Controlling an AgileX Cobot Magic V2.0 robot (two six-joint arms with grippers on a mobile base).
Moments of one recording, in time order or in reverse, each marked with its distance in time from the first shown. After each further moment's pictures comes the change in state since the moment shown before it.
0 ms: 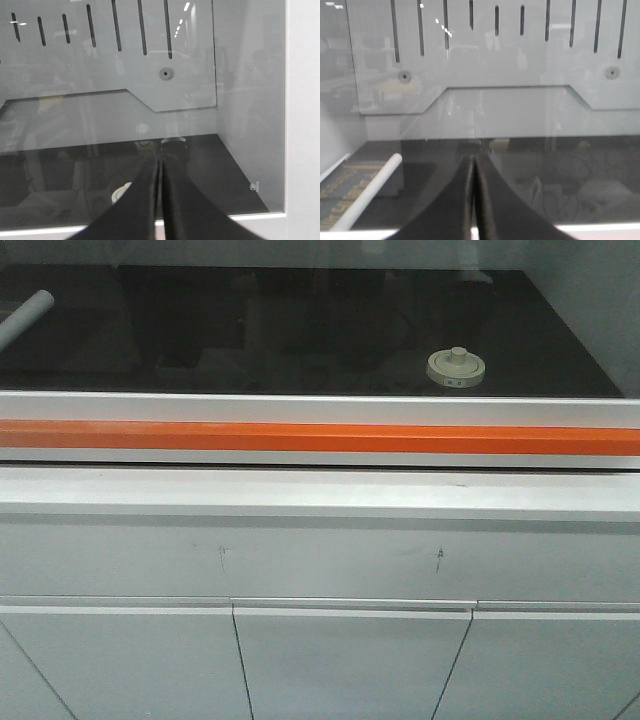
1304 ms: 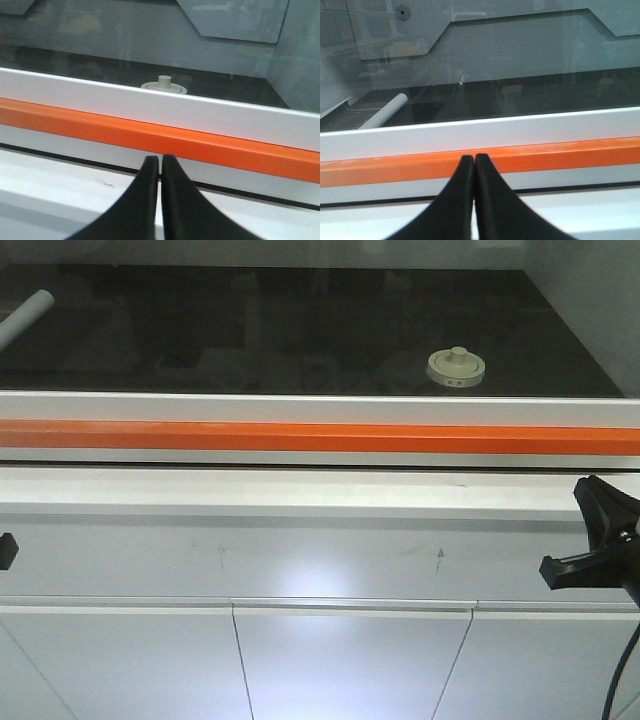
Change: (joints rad) left arm 0.000 0.214 0.480 0.033 -0.615 0.039; right arm 0.000 0.507 0.388 -0.108 -0.754 -0.166
